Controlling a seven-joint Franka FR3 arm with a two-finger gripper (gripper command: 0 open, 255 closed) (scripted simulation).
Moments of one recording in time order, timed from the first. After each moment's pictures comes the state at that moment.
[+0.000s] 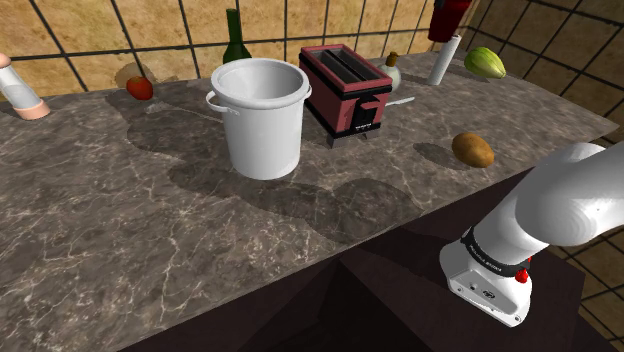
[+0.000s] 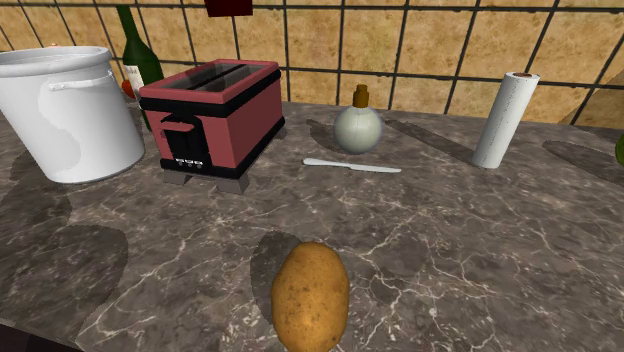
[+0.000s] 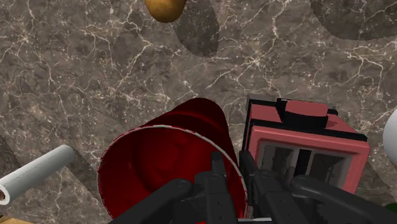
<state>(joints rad) -0.05 -0.43 -0.13 -1.90 -0.26 1.54 0.00</state>
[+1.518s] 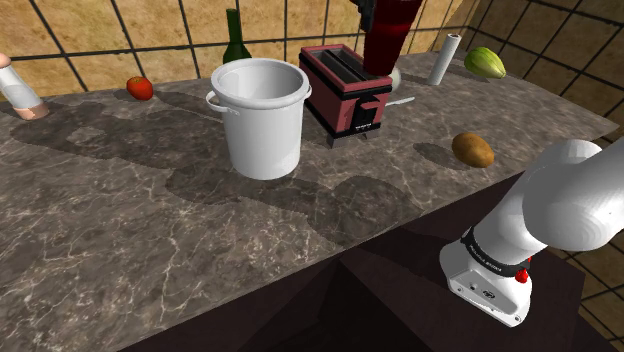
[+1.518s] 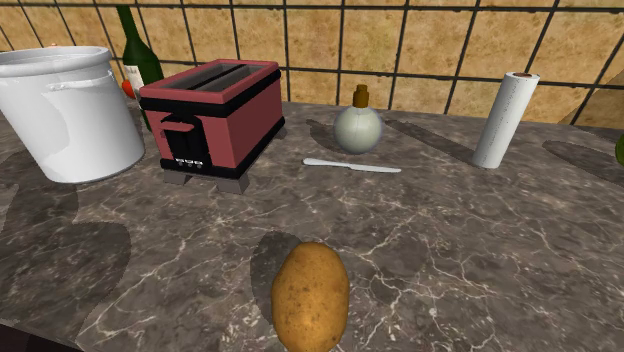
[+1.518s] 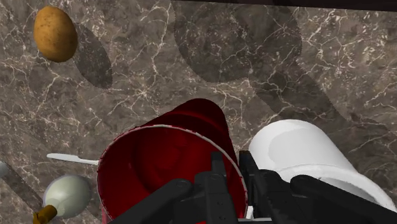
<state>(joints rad) 0.11 -0.37 0.31 -1.80 -0.10 1.40 0.56</state>
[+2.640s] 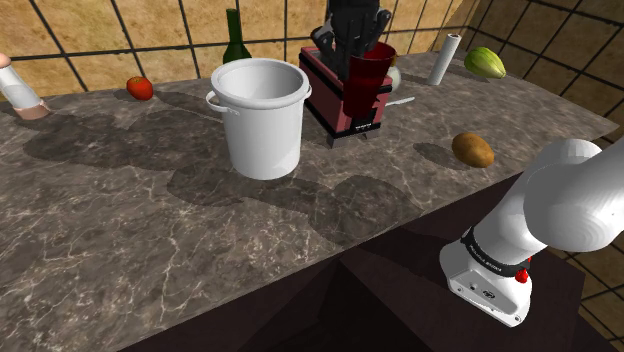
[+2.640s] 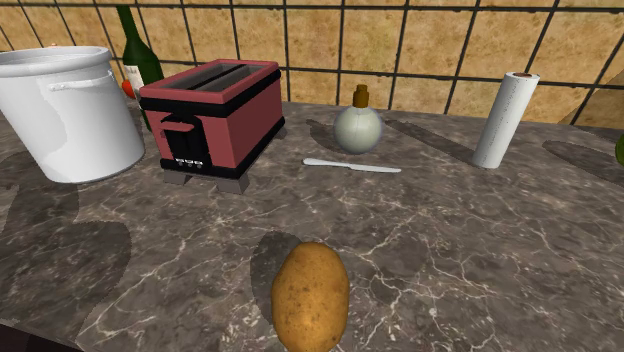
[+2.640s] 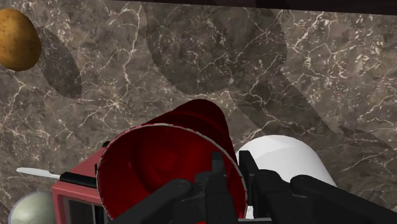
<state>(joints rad) 0.14 -0.37 0.37 -1.99 -0.07 1.57 0.67</state>
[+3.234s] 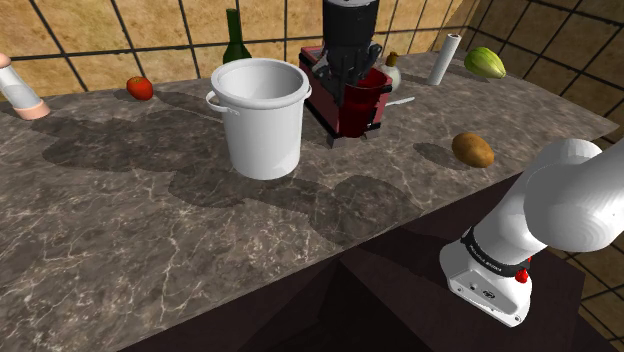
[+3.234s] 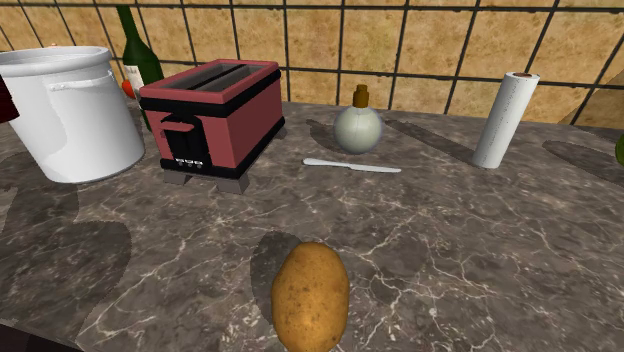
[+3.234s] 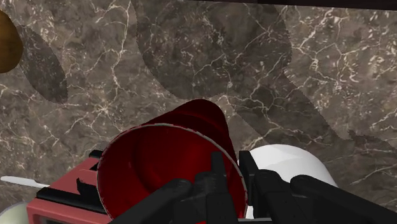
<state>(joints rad) 0.14 -0.39 0.37 -2.12 -0.06 1.68 0.68</state>
